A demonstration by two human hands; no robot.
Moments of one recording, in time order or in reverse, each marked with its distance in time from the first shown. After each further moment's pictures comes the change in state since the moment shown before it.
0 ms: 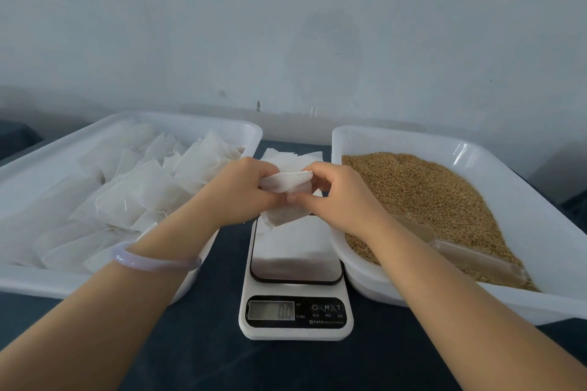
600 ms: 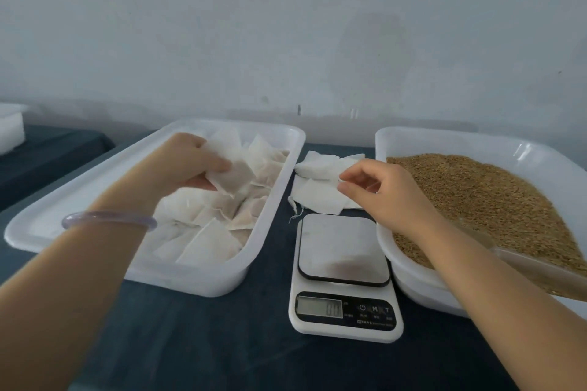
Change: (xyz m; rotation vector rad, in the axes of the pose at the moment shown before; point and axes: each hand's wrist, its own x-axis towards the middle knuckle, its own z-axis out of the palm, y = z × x) left_hand -0.018 -0.065 -0.105 -0.362 0.223 -0.476; right_hand 0.002 0.002 -0.003 -0.014 0.070 -0.025
